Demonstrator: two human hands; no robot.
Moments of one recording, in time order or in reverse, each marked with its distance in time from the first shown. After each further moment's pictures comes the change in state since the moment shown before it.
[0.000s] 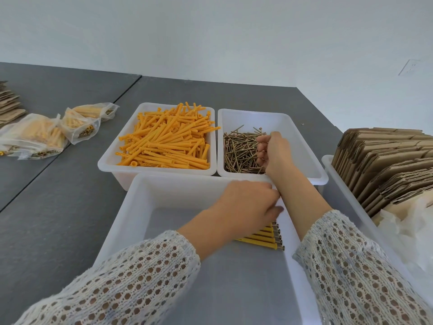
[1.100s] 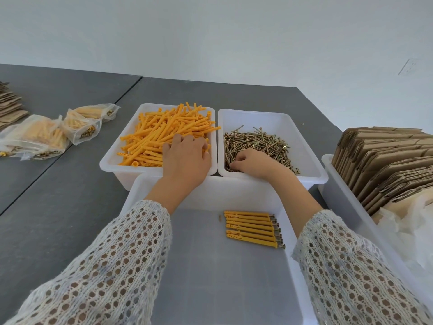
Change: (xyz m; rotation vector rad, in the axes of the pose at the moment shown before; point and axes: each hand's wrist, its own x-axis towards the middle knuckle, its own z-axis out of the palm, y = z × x) left_hand -0.002 -0.107 -0.021 0.179 0.260 -0.648; right_hand -0.003 0.014 0.005 -1.264 -0.479 -0.330
